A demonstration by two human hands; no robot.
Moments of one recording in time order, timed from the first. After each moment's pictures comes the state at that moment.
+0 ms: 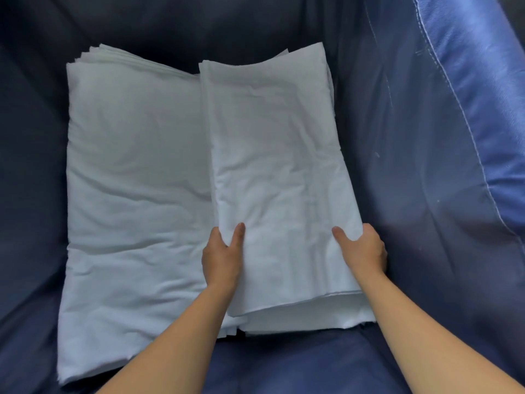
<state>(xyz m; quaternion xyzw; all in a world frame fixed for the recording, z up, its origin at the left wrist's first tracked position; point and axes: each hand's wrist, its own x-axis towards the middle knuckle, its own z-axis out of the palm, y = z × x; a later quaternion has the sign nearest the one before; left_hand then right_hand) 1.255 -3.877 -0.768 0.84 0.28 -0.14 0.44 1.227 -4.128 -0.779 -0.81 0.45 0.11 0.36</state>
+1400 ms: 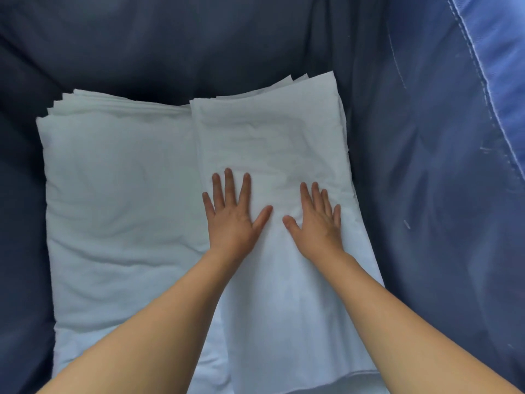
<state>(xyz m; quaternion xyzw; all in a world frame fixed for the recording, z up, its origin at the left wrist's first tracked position) 1.452 -3.904 -0.798 0.98 -0.06 -0.16 0.08 1.411 -4.074 -0.793 -0.93 0.15 0.23 0.24</state>
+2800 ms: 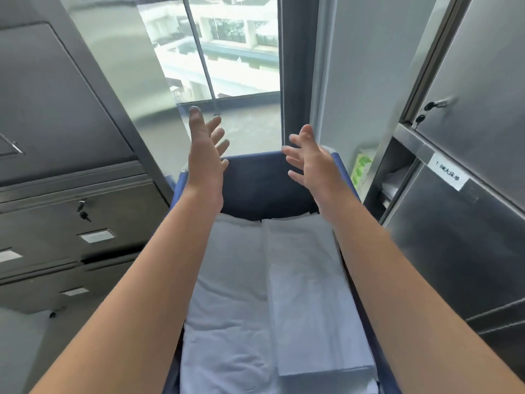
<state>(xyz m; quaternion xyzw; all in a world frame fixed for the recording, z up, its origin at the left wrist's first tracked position) 1.354 -3.821 -0.152 0.66 0.09 0.06 0.74 1.336 -3.979 -0.180 -0.71 0.06 -0.01 0.70</state>
